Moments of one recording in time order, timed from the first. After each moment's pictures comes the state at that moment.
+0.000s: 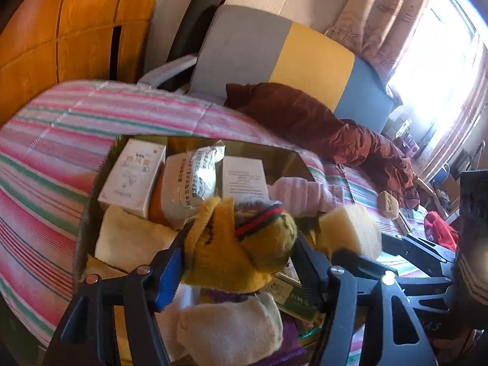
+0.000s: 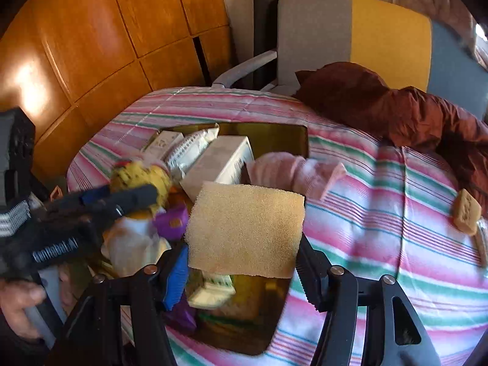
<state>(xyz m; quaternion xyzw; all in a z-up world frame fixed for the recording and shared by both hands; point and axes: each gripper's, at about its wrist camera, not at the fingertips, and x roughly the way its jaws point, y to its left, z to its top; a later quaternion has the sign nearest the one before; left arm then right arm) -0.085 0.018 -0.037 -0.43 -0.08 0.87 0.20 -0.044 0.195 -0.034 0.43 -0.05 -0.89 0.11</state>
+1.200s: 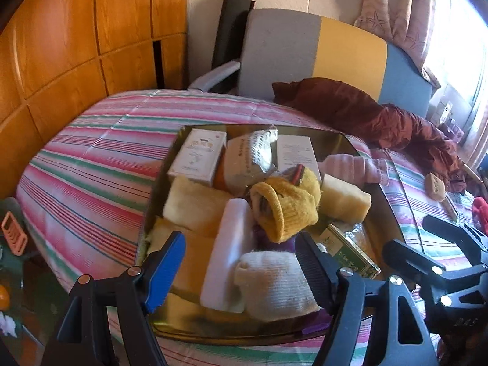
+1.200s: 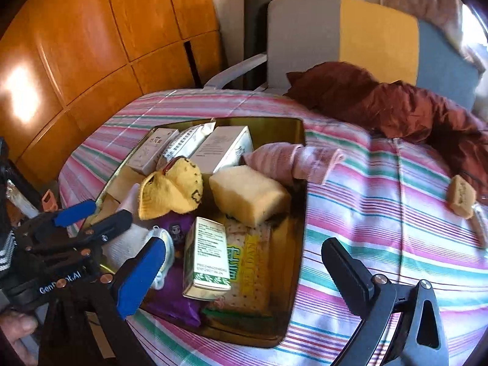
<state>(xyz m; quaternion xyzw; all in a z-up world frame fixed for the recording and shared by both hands) -0.030 0.007 -0.033 -0.41 0.00 0.91 0.07 -0.011 0.187 -0.043 0.42 -0.04 -0.91 0.07</state>
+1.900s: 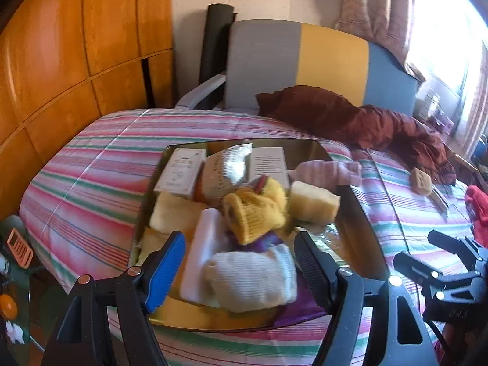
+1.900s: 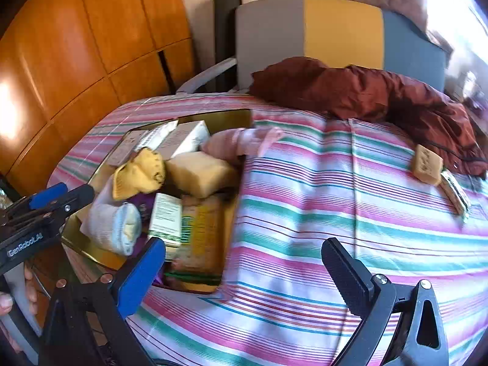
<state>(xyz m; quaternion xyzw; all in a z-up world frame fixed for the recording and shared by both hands) -0.012 0.036 -0.010 -0.39 0.03 0.92 0.10 0.030 0.241 -0.047 0.42 -0.07 -0.91 0.02</state>
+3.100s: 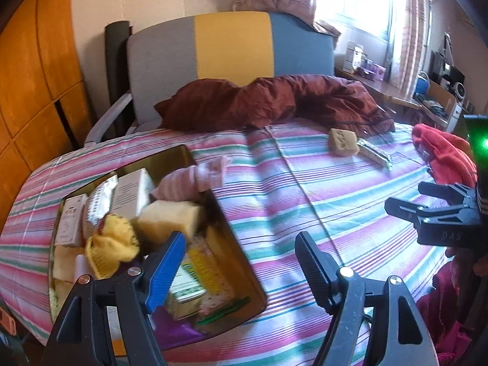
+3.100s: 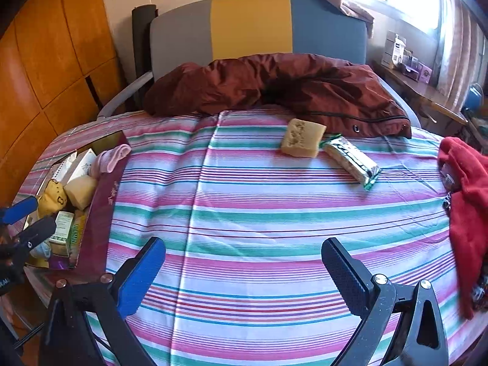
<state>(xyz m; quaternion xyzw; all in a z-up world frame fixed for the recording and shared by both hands) 0.010 0.176 -0.005 -0.38 0.13 0.88 0.27 0.073 0.390 -0.036 0.42 -0.10 -0.89 -0.12</state>
